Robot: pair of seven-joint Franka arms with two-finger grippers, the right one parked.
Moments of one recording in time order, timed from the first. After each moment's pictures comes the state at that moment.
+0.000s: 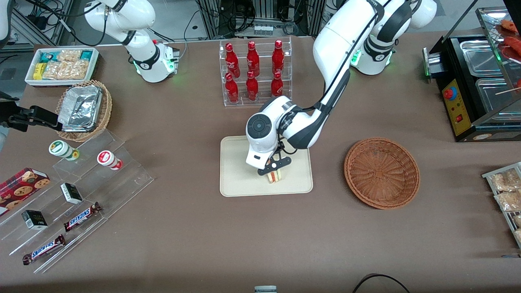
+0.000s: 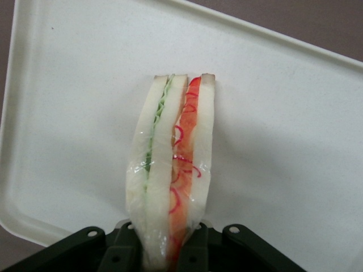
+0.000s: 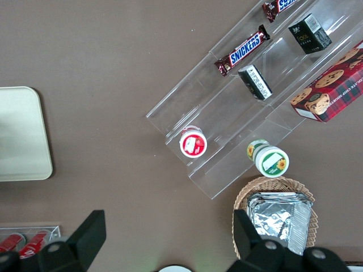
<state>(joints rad) -0.71 0.81 -0.09 -1.35 0.04 2.04 -1.18</state>
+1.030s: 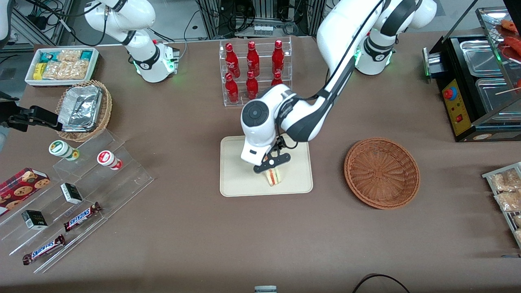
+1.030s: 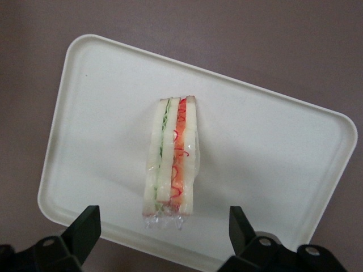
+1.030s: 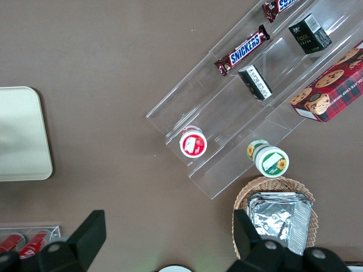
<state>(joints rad) -0.72 0.70 -0.09 -1.27 0.08 1.91 -1.14</state>
